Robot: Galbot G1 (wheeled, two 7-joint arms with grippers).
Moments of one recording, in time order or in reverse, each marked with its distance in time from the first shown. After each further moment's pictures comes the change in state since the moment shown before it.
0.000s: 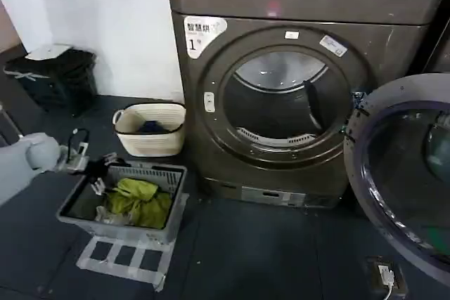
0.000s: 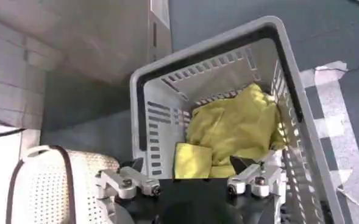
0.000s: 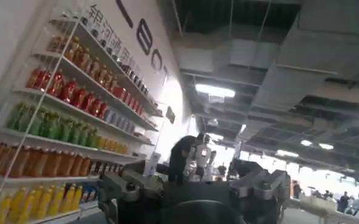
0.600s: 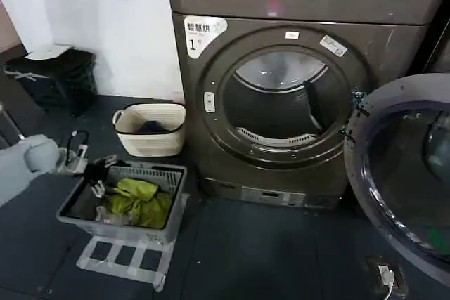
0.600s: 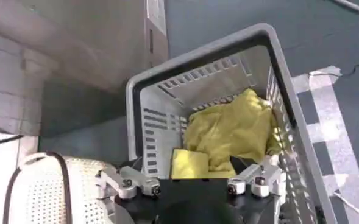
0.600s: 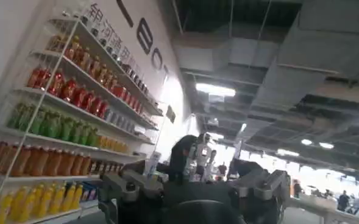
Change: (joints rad) left arm 0.007 0.020 -0.004 -0.029 0.004 -0.012 0.002; right arm -0.005 0.005 0.002 0.001 0.008 0.001 -0.002
